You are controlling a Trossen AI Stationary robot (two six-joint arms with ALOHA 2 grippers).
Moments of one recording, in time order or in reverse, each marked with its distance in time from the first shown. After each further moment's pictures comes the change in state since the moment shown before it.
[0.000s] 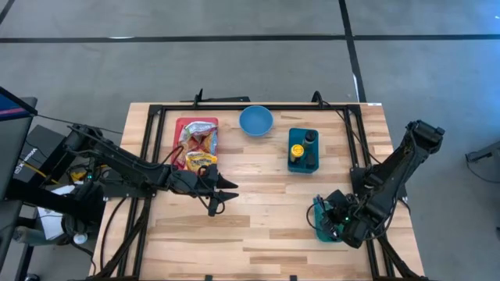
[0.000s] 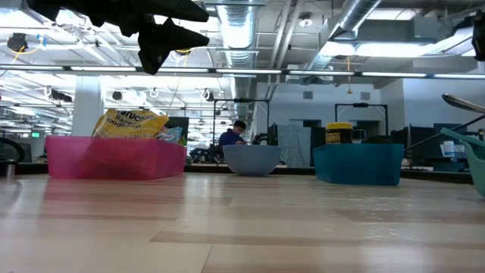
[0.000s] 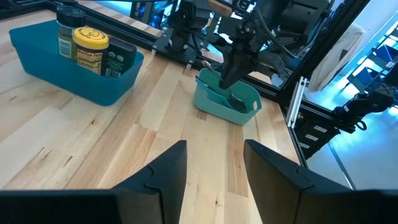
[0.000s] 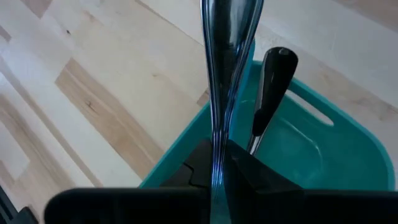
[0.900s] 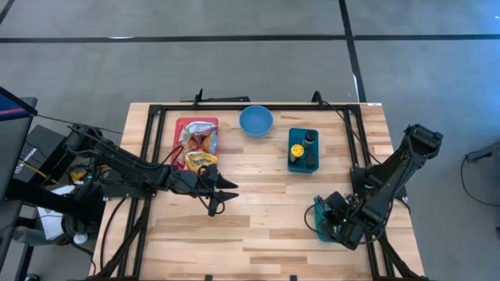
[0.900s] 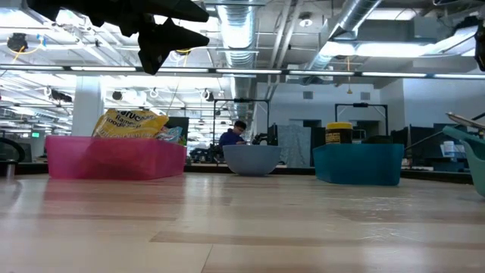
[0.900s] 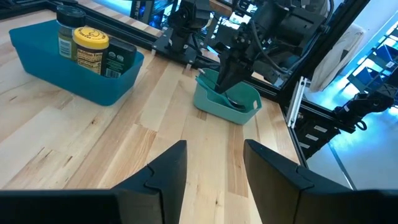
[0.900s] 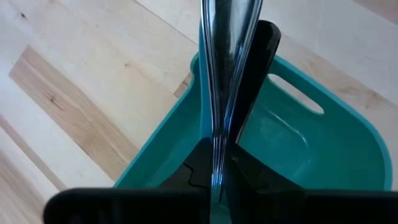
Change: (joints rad) left arm 0.000 0.000 0.000 0.000 0.000 0.000; right arm -0.003 0.077 0.003 -0.014 -0.046 0.027
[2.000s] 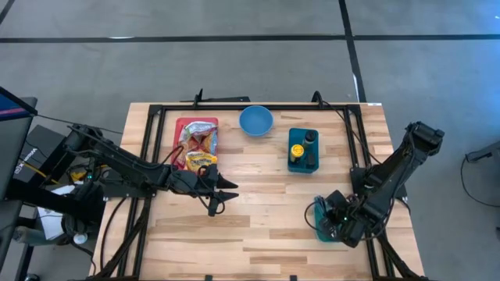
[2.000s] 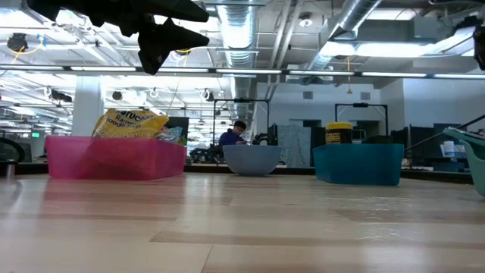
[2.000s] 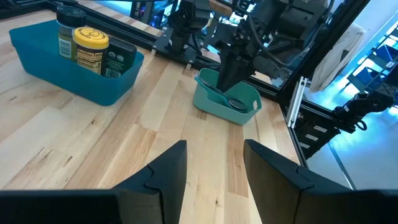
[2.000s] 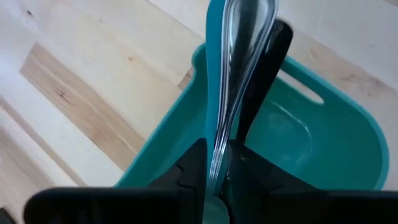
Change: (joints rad) left arm 0.000 0.000 0.000 0.000 0.000 0.000; right arm -0.017 -0.048 -0.003 0.003 -0.043 -0.001
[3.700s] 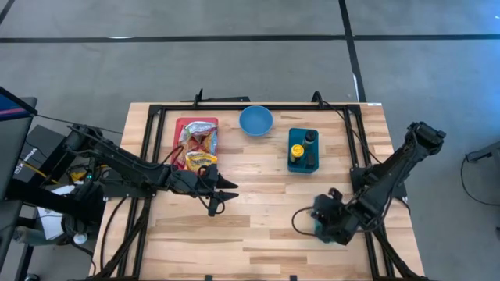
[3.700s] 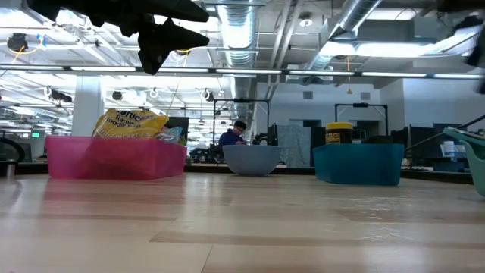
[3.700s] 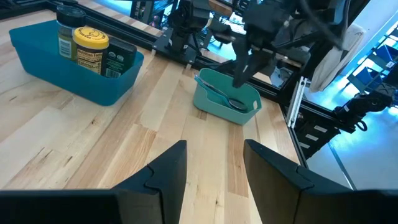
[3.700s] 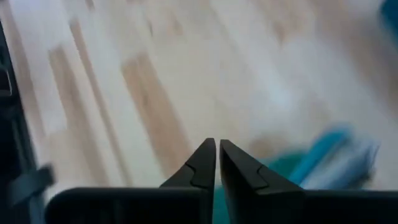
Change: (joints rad) left arm 0.000 0.000 0.000 0.000 0.000 0.000; right arm -0.114 -0.011 0.134 0.074 0.070 -0.626
